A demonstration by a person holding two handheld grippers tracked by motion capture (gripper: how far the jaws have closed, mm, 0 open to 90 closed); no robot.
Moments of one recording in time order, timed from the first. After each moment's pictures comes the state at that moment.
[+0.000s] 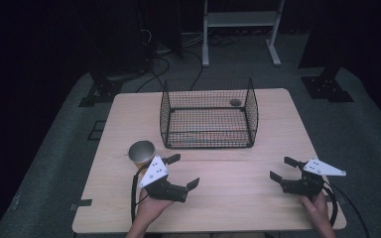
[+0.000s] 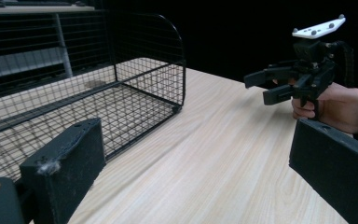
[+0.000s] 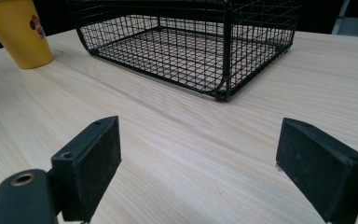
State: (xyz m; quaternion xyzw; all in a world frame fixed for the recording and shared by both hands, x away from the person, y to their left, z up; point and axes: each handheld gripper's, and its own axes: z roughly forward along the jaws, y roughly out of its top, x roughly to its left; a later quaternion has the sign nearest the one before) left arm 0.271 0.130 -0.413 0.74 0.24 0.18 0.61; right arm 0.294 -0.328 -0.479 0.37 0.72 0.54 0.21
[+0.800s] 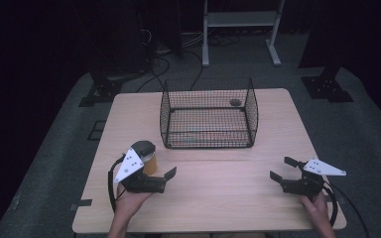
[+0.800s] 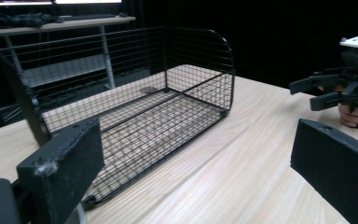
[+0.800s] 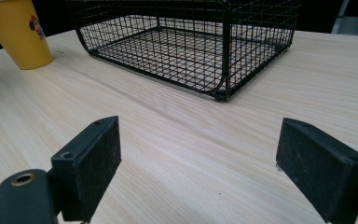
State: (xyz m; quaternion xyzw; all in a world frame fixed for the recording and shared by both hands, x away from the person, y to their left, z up) left arm 0.276 0.183 -0.392 0.72 0.27 0.25 0.59; right arm 0.294 -0.328 -0.479 0.37 0.72 0.54 0.21
